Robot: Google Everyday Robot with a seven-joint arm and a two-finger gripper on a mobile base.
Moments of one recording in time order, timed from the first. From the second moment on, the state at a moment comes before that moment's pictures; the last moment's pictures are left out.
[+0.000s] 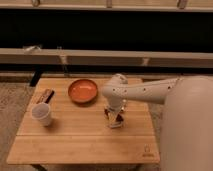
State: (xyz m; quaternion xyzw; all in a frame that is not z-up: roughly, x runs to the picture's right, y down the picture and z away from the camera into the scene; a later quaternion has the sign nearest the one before) arm 0.058 0.154 0.838 -0.09 -0.31 -0.93 0.18
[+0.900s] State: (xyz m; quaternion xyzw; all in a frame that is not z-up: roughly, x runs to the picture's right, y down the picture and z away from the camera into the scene) arm 0.082 0.142 0.807 -0.01 -0.31 -0.93 0.19
